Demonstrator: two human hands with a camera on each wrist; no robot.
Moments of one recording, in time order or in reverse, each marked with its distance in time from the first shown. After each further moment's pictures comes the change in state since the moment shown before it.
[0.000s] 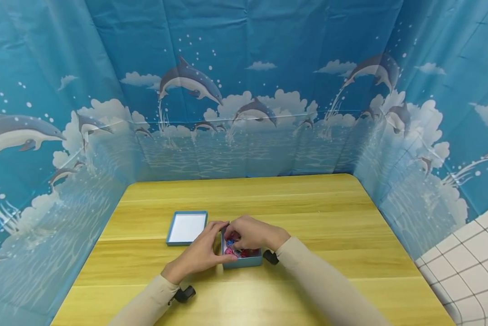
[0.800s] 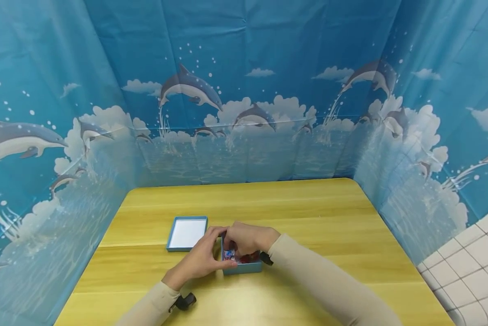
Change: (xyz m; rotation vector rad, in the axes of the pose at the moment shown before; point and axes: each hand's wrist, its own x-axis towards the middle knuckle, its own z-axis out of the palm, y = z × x) left_hand 0.004 -0.005 0.003 -0.086 0.003 -0.035; right_hand 0.018 -0.005 -0.003 -0.138 -0.143 -0.030
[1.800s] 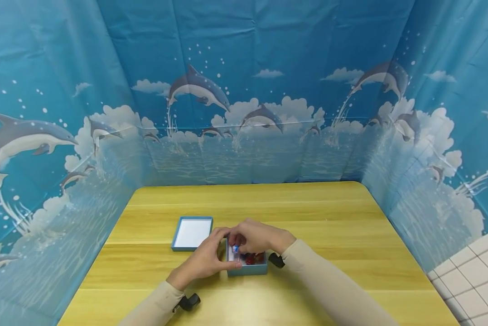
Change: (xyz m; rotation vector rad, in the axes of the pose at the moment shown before) left_hand -0.002 -0.001 0.001 0.001 0.011 -0.008; right_hand -0.014 0.008 -0.004 0.160 0.111 0.005
